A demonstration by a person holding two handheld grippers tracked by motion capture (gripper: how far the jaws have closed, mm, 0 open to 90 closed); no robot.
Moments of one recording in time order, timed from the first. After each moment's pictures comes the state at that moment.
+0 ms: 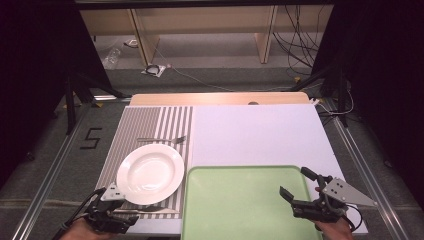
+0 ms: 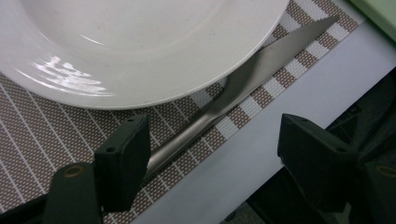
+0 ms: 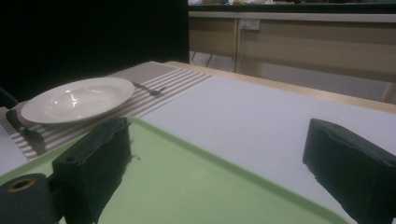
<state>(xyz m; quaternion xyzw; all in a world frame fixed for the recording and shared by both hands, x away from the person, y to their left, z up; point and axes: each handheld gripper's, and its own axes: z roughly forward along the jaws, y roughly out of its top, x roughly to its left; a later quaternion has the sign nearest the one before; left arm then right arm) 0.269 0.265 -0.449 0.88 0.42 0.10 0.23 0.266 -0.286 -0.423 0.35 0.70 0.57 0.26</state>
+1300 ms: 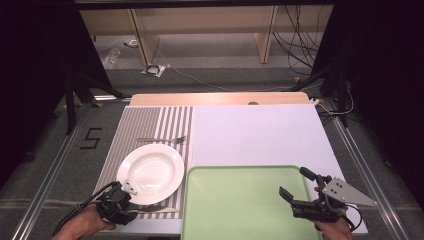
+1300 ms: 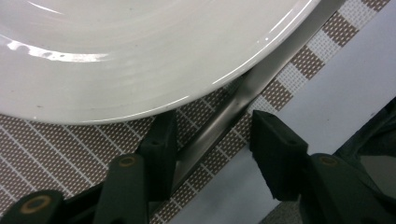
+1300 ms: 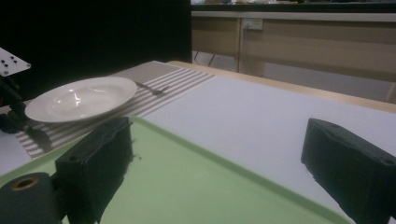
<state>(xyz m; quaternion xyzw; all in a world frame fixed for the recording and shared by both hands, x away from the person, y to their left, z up) 0.302 0.255 -0.465 0.92 0.37 0.06 0.11 0.266 -0.286 -0.423 0.35 0.70 0.57 0.25</state>
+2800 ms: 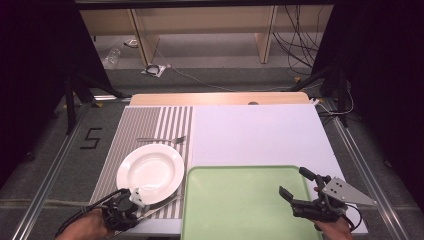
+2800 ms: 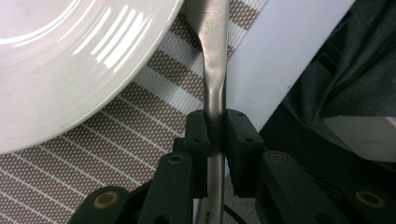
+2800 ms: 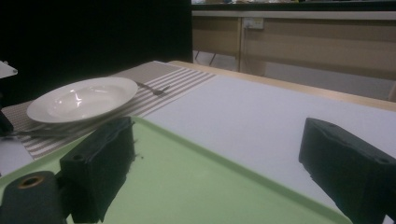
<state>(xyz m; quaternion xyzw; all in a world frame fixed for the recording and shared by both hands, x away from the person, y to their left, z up) 0.283 0.230 -0.452 0.95 0.29 0.02 0.10 0.267 -0.286 -0.423 0.35 0.70 0.57 0.25</state>
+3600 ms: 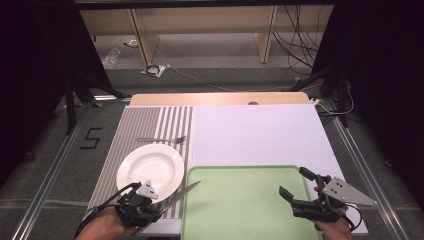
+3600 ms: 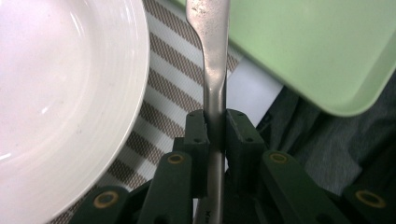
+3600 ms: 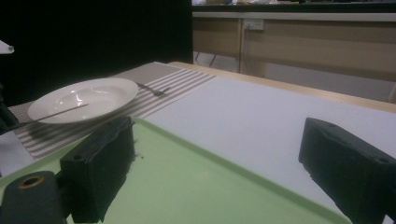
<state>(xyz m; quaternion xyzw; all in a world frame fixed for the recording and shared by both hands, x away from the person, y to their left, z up) 0.284 0.189 -0.428 0.92 0.31 0.01 0.22 0.266 -0.286 -0.423 0.35 0.70 0.57 0.25</state>
